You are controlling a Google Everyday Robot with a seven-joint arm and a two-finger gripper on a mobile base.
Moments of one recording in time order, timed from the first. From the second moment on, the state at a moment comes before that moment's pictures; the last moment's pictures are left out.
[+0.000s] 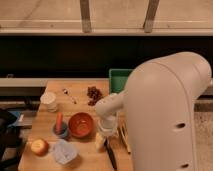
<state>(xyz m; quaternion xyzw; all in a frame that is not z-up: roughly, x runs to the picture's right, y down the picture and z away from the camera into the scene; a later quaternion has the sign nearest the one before) 0.017 0.285 0.780 -0.41 0.21 0.45 0.77</state>
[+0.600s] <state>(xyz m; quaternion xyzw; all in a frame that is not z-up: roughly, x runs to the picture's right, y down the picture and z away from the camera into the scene) 0.021 0.283 0.781 -0.41 0.21 0.45 0.76</state>
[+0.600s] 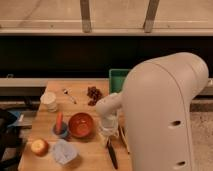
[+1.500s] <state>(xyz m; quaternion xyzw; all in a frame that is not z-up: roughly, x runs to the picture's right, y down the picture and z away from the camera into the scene) 0.037 0.235 0.747 -0.32 0.19 0.49 0.79</state>
